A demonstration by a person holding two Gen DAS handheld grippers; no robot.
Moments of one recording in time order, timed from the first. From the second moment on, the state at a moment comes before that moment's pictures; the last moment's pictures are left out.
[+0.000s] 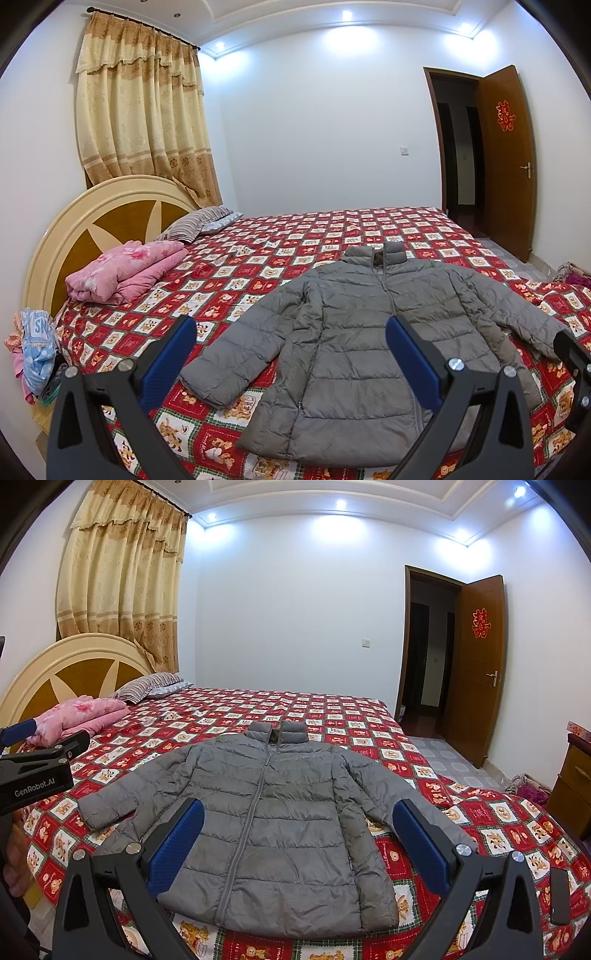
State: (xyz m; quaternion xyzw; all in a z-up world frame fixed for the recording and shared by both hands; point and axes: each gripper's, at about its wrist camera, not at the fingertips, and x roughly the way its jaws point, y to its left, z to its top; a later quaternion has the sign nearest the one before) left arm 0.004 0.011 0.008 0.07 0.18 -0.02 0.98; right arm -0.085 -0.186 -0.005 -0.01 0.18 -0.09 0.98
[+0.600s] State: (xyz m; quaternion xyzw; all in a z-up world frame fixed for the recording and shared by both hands) left arm 0.003 0.014 0.007 0.07 0.18 -0.02 0.98; right arm -0.084 -0.185 -0.006 -0.01 0.19 -0.09 0.98
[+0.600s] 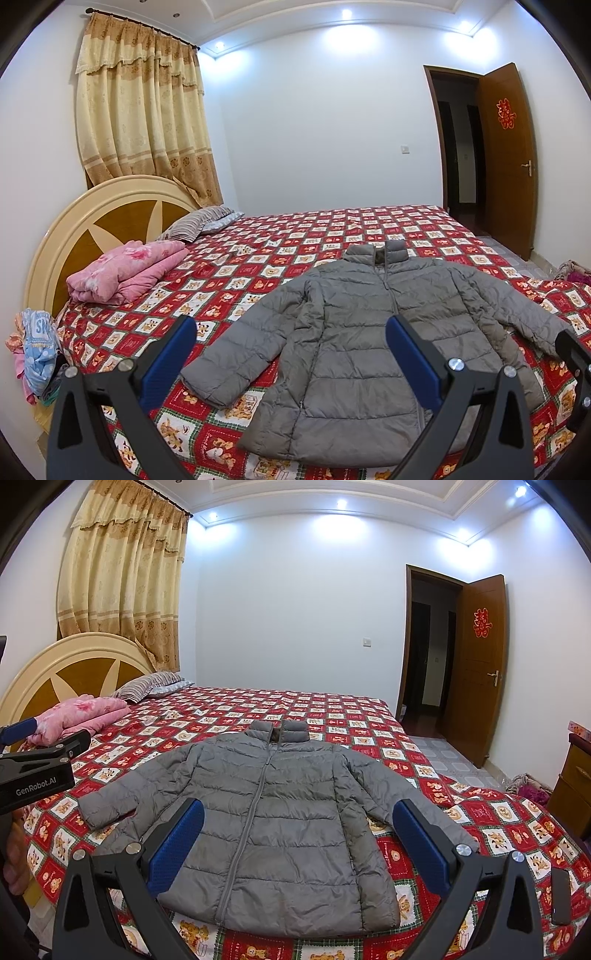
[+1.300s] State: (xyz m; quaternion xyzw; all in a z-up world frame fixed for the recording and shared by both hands) left arm 0.050 0.020 -0.041 0.09 0.22 0.00 0.97; right arm -0.054 -0.244 -0.040 0.01 0.23 -0.15 0.96
